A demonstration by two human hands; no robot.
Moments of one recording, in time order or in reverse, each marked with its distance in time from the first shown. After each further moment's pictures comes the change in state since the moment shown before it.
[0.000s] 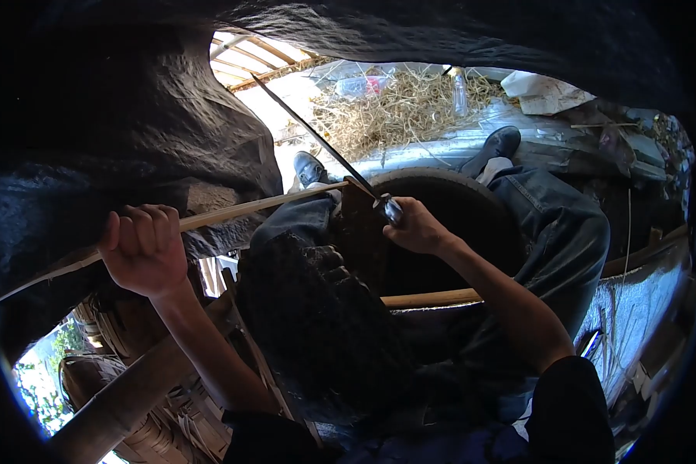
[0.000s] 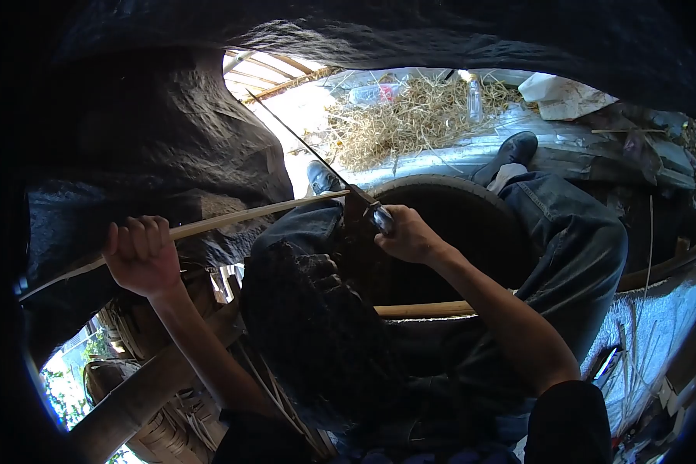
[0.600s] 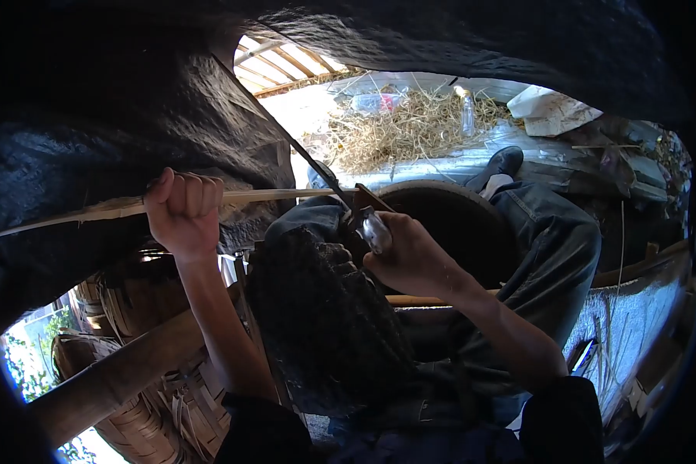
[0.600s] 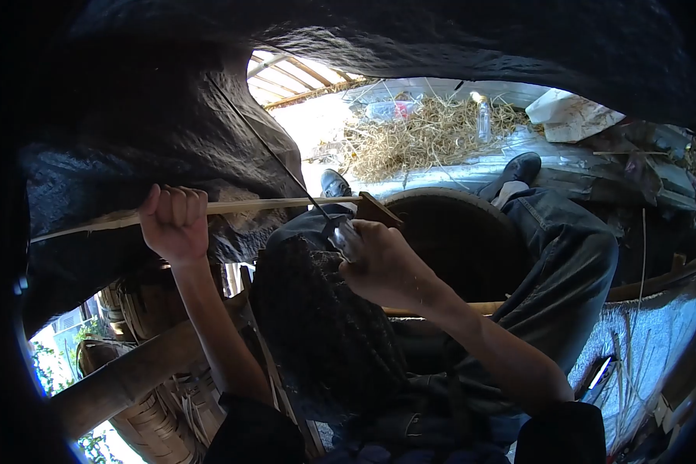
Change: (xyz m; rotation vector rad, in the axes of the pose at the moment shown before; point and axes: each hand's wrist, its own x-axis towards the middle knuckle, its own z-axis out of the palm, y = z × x) left_hand 0.002 -0.008 0.014 -0.016 0.065 -0.039; right_hand -0.051 -0.139 -0.003 0.012 -0.052 -0.060
